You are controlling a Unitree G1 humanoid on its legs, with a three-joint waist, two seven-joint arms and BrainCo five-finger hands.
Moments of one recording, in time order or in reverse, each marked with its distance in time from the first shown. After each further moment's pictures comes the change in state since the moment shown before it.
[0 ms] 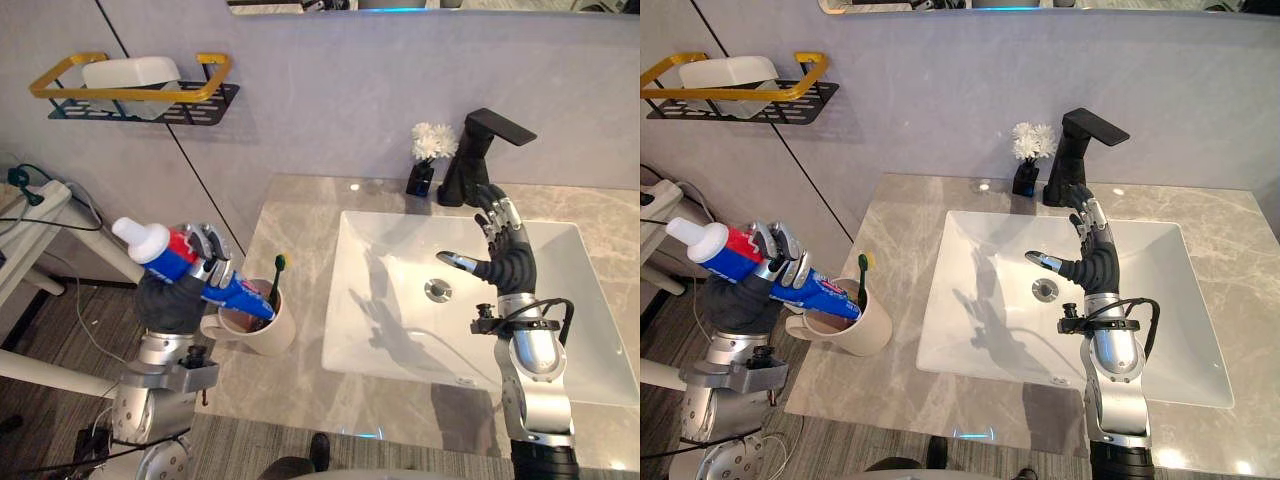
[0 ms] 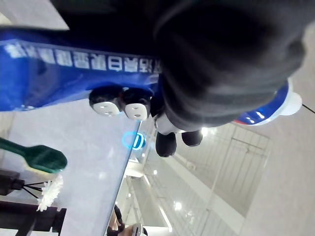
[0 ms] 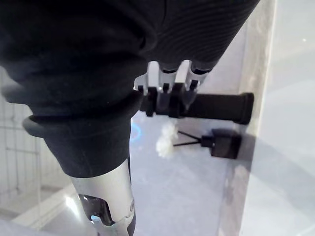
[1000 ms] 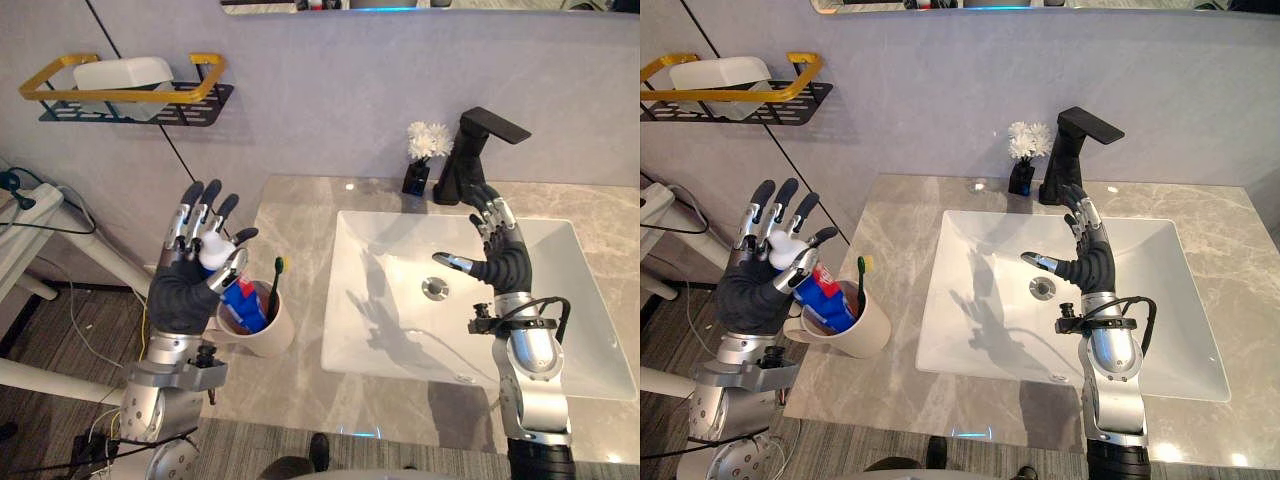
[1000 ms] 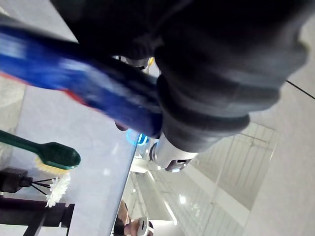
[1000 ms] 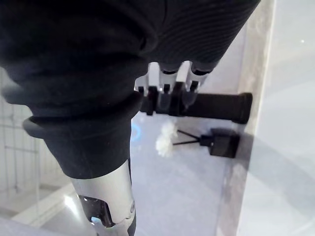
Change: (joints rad) left arm -0.002 -0.015 -0.021 -0.028 0.071 -0.002 0.000; right arm -0.003 0.019 0.000 -0.001 -0.018 0.001 0.024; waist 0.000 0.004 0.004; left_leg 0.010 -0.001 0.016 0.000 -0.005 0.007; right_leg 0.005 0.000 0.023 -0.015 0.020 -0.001
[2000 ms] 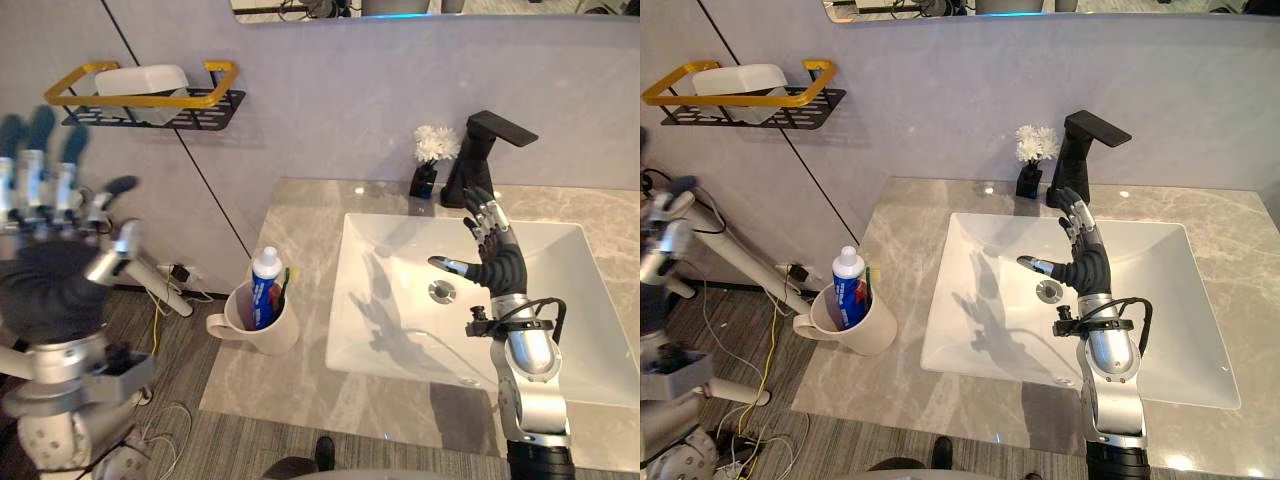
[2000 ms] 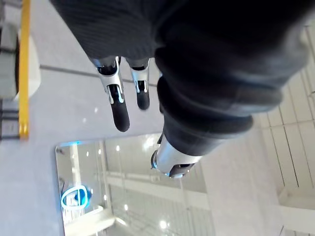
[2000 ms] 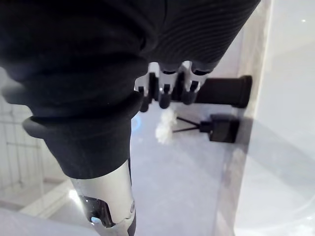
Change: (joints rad) left arm -0.029 0.010 0.417 -0.140 0.092 -0.114 0.076; right arm 0.032 0.000 -0.011 0.000 -0.001 0.004 0.020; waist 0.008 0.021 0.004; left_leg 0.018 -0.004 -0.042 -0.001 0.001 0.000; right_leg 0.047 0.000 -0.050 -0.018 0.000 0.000
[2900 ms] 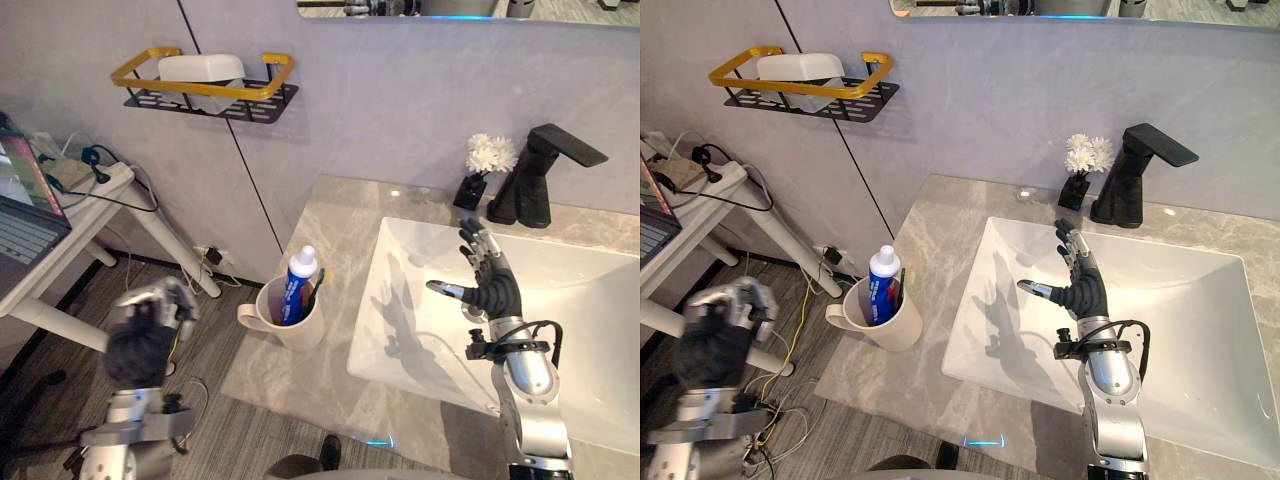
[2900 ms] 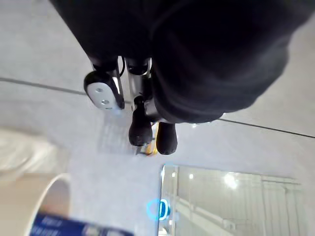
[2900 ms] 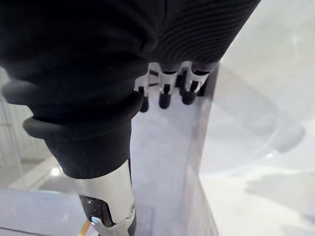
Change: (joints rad) left arm 0.320 -0.163 -0.340 0.176 -0.018 0.107 -0.176; right arm 0.085 0.021 0.043 -0.001 -0.028 0.014 0.021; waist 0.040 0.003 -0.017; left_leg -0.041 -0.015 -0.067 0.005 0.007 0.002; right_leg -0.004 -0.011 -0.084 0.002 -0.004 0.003
